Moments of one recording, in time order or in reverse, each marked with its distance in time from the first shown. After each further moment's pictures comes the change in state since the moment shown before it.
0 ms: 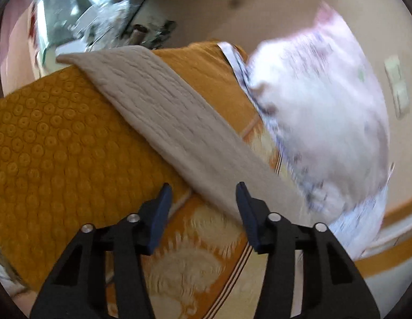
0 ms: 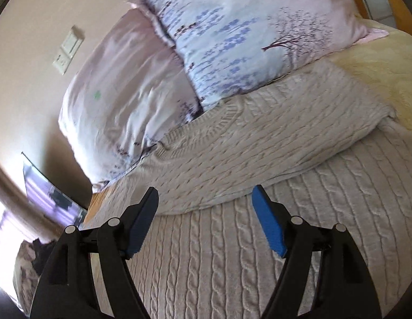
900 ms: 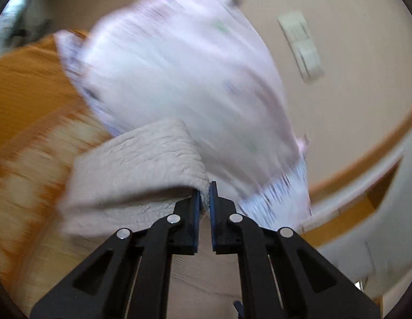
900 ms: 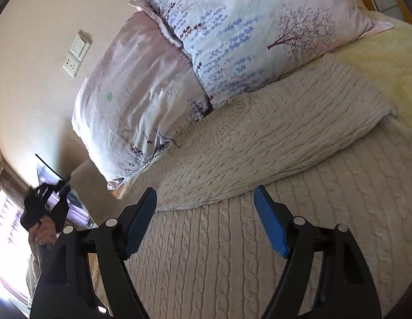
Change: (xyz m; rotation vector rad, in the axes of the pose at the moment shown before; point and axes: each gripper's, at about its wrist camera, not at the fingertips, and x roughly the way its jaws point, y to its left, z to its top) left arm 0.032 -0.216 -0.056 0.210 0.089 -0.478; right arm -0.018 -0.008 0.006 0.037 0.027 0.073
